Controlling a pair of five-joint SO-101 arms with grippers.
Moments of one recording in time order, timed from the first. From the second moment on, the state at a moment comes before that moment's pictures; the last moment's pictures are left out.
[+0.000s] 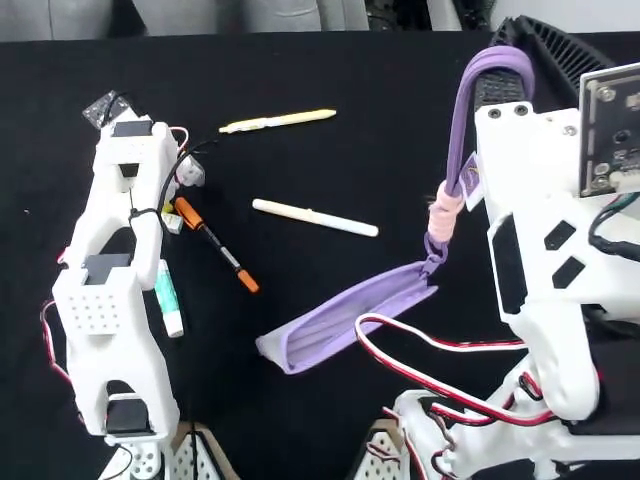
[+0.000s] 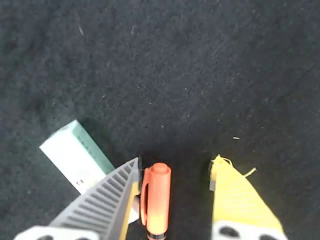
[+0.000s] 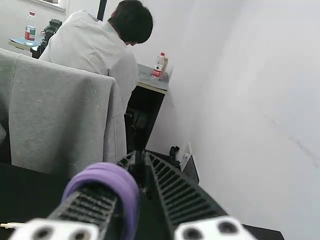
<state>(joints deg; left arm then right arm) -8.8 32.1 -16.3 67.4 39.6 1.8 -27.9 -43.5 80.2 17.0</state>
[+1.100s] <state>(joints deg) -4.1 36.6 -20.2 68.5 31.3 1.8 -27.9 -43.5 80.2 17.0</state>
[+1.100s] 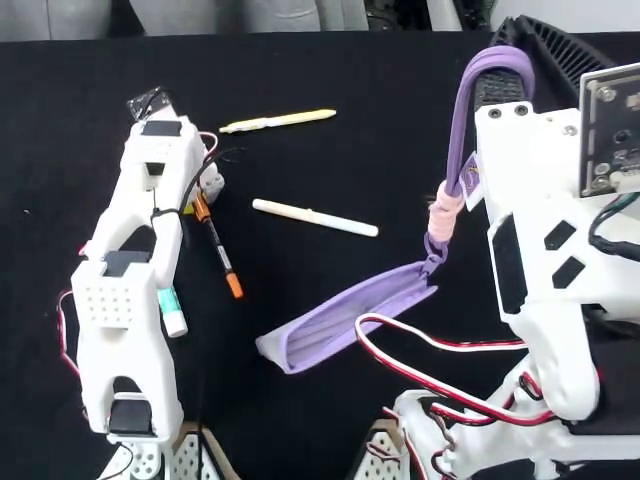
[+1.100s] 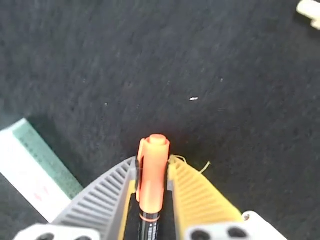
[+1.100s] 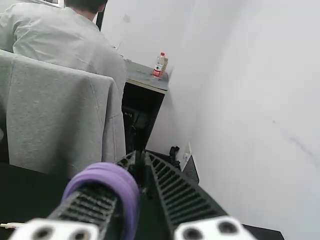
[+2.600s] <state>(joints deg) 12.4 -88.9 47.8 21.1 30.9 -1.3 -27.9 -42.2 80.2 17.5</state>
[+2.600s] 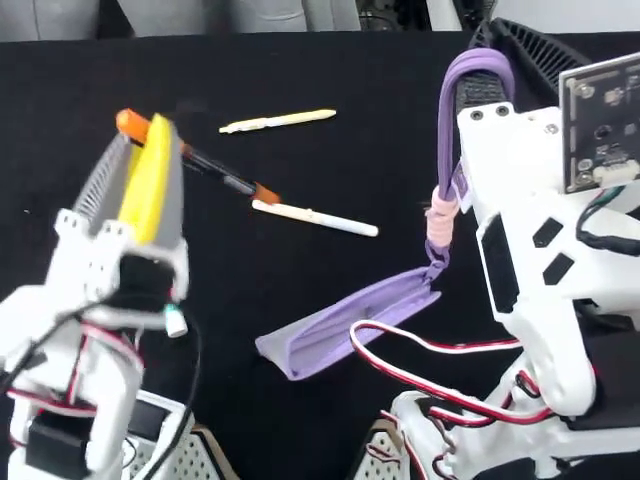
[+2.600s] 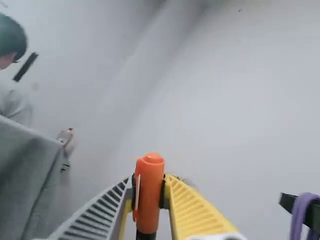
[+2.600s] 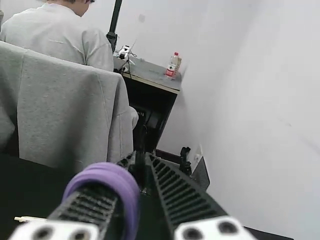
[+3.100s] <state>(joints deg) 35.0 -97.3 49.5 28.9 24.1 -1.3 -27.9 -39.0 77.6 17.9</state>
